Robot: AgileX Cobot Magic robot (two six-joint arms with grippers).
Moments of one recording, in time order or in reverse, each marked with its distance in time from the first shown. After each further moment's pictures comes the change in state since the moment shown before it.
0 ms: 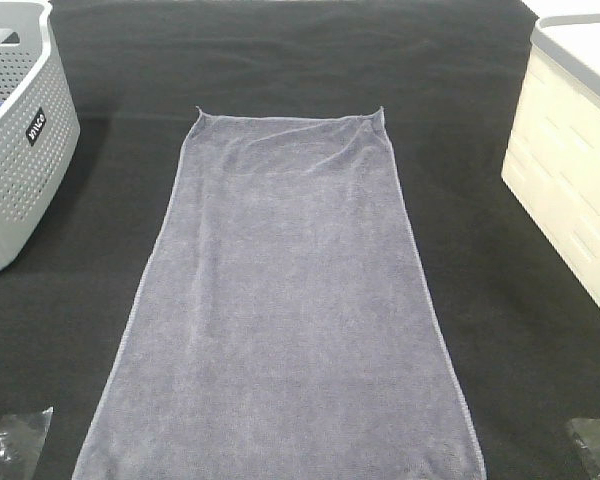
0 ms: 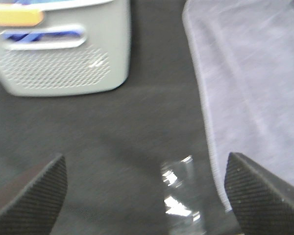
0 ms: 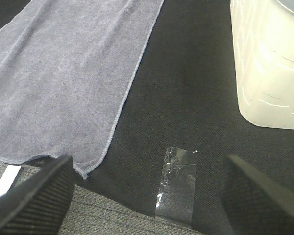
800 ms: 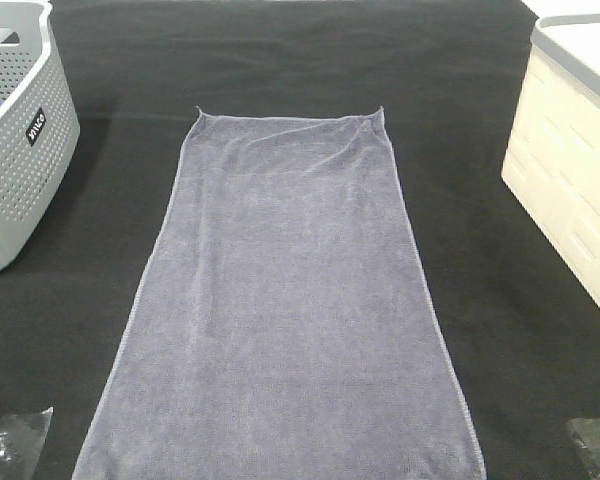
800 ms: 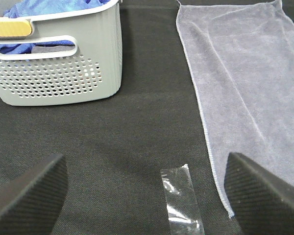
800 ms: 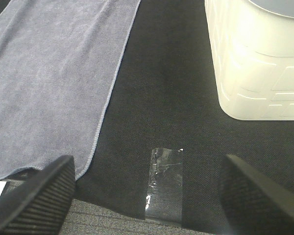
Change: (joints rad) left arm -0.012 0.000 0.015 0.005 -0.031 0.019; right arm -0.102 0.000 0.000 0.003 0.000 -0.008
